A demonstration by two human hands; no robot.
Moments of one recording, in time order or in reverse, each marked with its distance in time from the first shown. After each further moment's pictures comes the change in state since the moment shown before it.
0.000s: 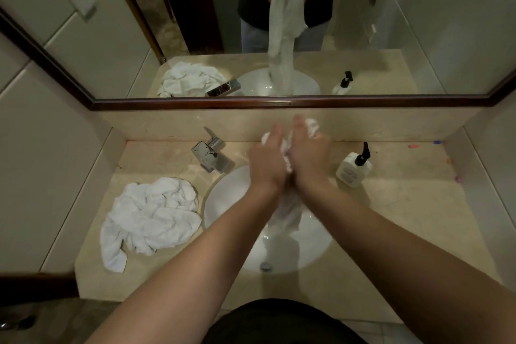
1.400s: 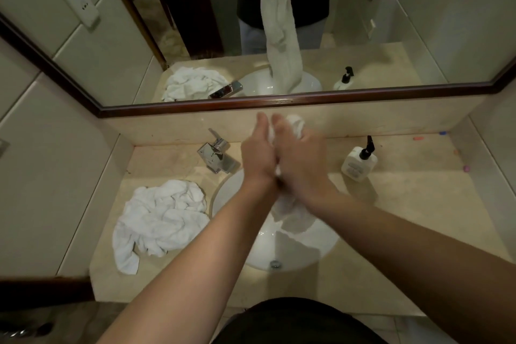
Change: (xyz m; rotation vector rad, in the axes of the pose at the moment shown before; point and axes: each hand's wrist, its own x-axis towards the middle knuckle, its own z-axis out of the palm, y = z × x) left_hand -0.015 0.014 -0.013 -0.173 -0.068 0.035; right_hand -0.027 -0.010 -0.005 -0.065 -0.141 -0.270
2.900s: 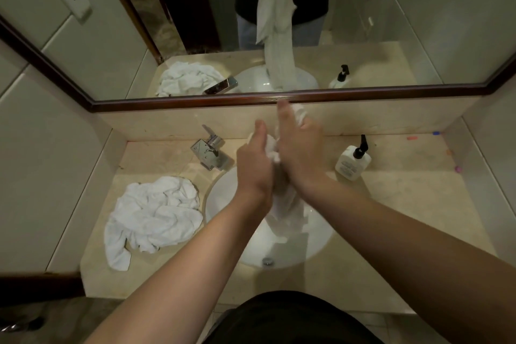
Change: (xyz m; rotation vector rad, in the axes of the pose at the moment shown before) left_hand 0.004 -0.019 -0.009 0.063 -0.039 0.006; right_hand 0.009 0.004 -0.002 0.046 -0.002 0.039
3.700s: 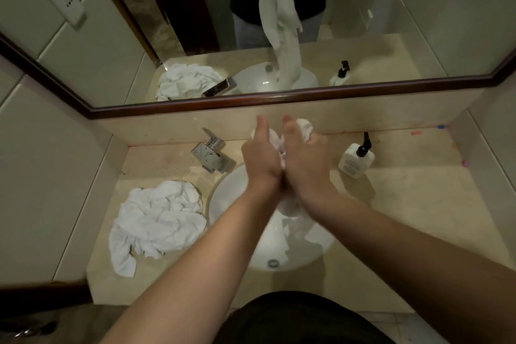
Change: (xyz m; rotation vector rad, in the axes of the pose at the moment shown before) left_hand 0.010 -0.002 0.028 0.000 0.127 -0.029; right_hand 0.008 0.005 -0.012 0.044 0.073 0.149
